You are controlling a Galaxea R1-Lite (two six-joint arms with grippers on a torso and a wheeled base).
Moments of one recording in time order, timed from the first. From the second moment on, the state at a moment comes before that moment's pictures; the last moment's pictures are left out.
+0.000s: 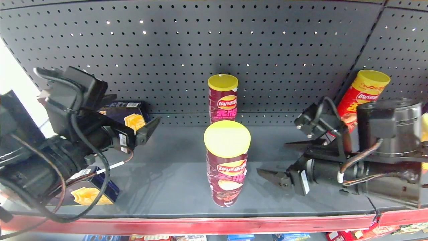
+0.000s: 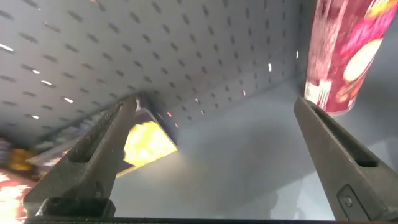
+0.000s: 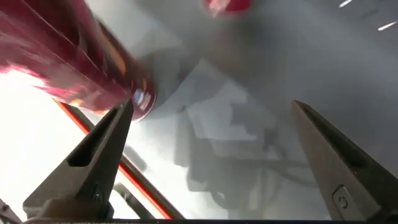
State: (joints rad) left arm -0.39 1.41 -0.59 -0.90 0.12 0.32; right arm 0.71 1.49 -0.83 -0.32 -0.04 -0.13
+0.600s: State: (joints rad) left arm -0.39 0.74 -0.43 -0.43 0.14 0.33; right arm 0.68 0.90 -0.51 -0.31 -0.08 -0.13
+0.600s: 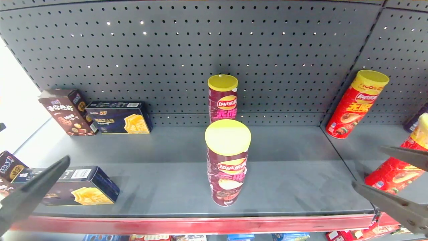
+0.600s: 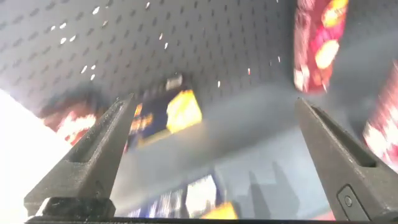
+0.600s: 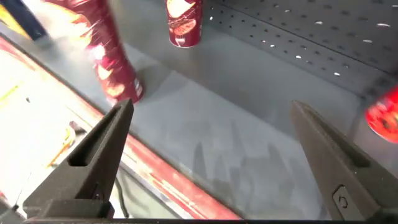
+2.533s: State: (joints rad) left arm 0.21 0.11 -0.01 -0.03 -0.07 0.21; right arm 0.00 0.00 0.00 0.00 -0.06 0.00
